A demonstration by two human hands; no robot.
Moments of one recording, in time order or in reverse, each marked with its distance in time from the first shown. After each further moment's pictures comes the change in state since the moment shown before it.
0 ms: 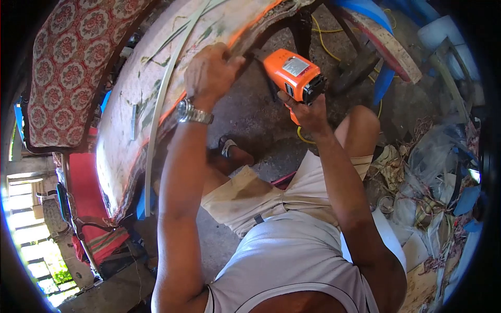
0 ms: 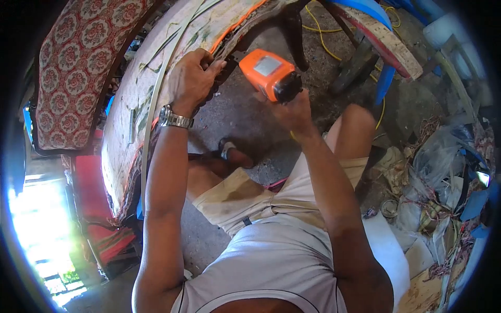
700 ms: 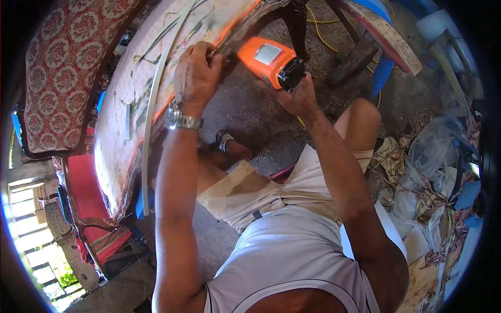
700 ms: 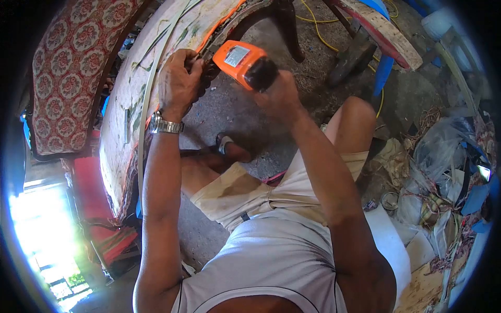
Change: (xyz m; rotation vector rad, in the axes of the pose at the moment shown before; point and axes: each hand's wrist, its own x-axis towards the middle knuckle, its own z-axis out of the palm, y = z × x) left_hand -0.012 -0.013 0.010 -0.127 0.059 -0.009; right_hand 0.017 0.015 0.001 -0.196 -0.174 -0.040
